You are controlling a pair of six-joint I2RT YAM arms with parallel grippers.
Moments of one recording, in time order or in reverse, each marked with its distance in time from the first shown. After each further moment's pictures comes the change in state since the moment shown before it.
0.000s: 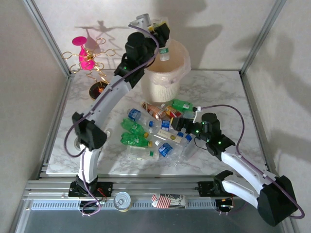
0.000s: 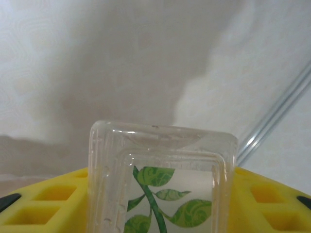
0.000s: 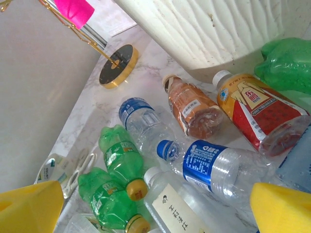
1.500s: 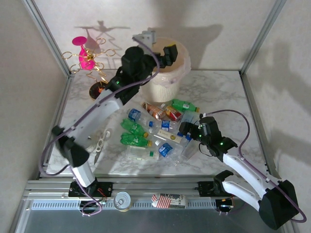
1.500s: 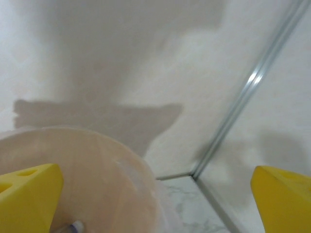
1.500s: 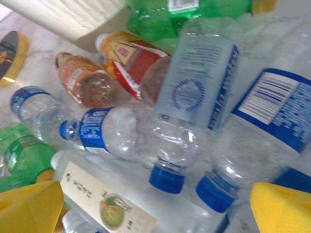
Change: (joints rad) left arm -0.119 -0.405 -0.474 -0.051 -0.002 0.171; right arm 0.003 -0.039 0.018 -0.376 0.277 0.098
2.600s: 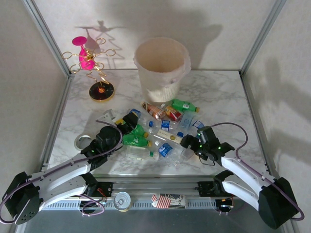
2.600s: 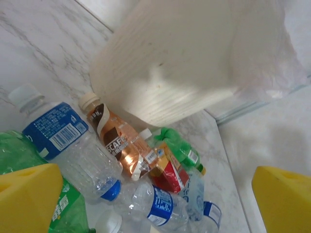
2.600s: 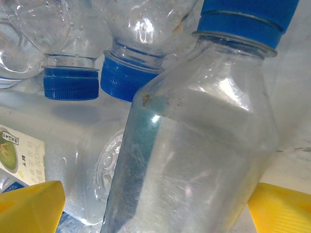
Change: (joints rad) left arm -0.031 -0.780 -1.442 0.388 -0.225 -0.624; right arm 0.000 0.007 -0.140 -0.121 -0.147 0.223
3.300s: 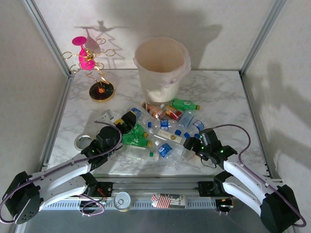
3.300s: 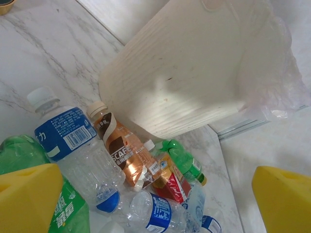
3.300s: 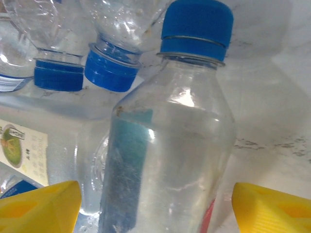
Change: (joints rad) left arm 0.000 0.011 -0.002 0.008 -0.038 -0.031; right arm 0.000 -0.079 -0.026 -0.035 0.038 0.000
